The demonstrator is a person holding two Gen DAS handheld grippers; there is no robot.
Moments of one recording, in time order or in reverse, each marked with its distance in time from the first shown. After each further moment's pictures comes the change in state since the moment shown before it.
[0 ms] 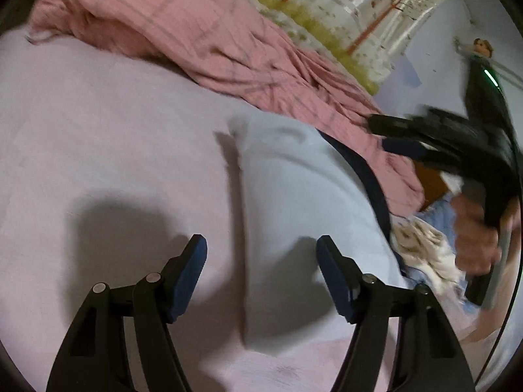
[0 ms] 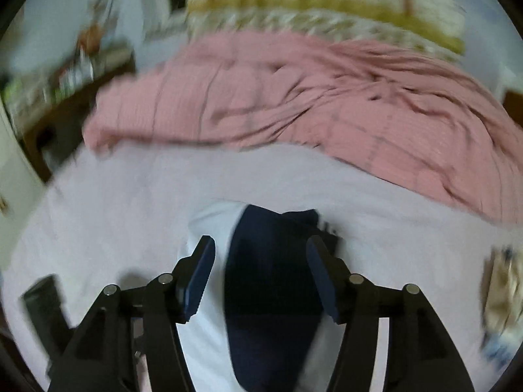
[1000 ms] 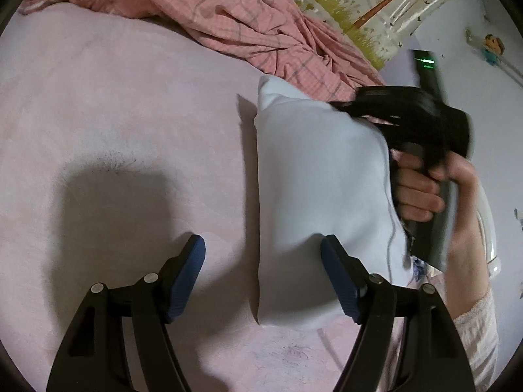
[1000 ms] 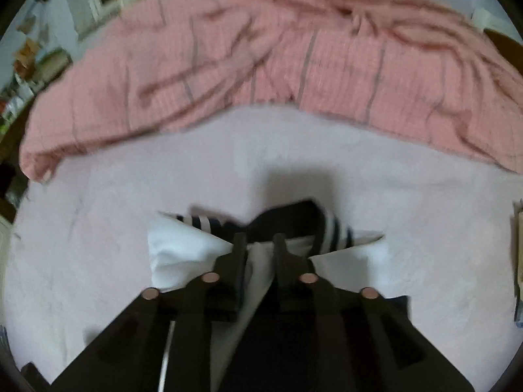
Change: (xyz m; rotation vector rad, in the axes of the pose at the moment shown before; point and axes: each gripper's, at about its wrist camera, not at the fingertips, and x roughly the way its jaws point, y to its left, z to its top) left arm 0.023 0.015 -0.001 -0.019 0.174 -0.041; right arm 0.062 -0.051 -0.001 0.276 -0.019 -0.089
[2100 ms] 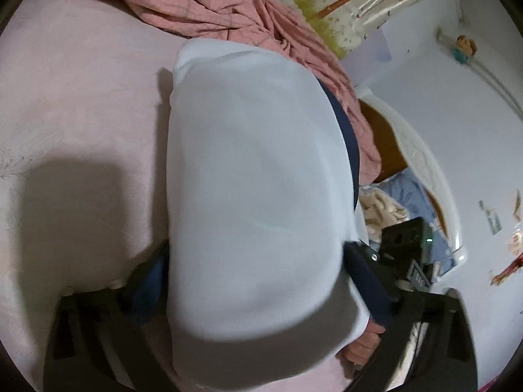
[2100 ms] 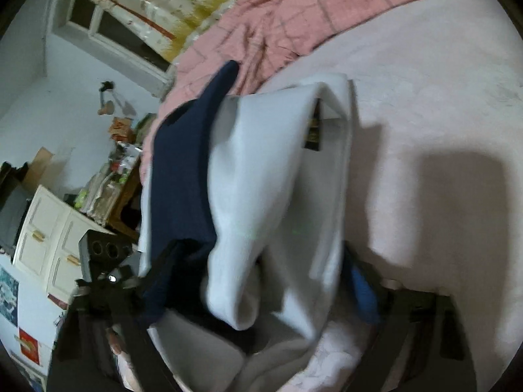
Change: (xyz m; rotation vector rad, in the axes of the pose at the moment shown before) left arm 0.042 -0.027 0.005 0.009 0.050 -0.229; right arm -0.001 -0.126 -0.174 0.331 -0.040 0.683
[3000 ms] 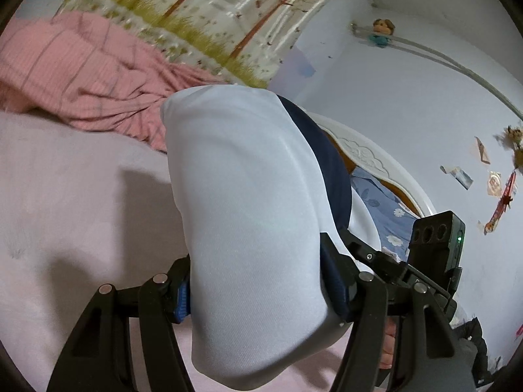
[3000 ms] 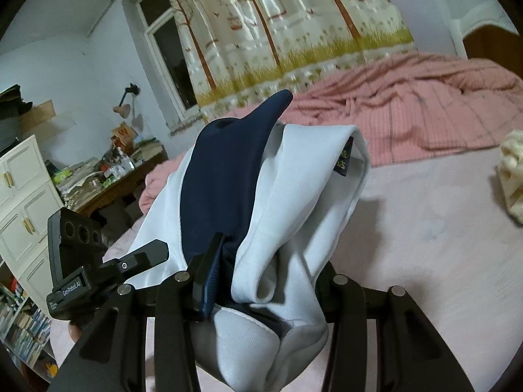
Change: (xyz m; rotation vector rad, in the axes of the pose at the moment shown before) left arm -0.068 -0.122 -0.003 0.299 -0.189 -0.136; right arm -0.155 0.132 -0.031 -0.376 -0.327 -0.201
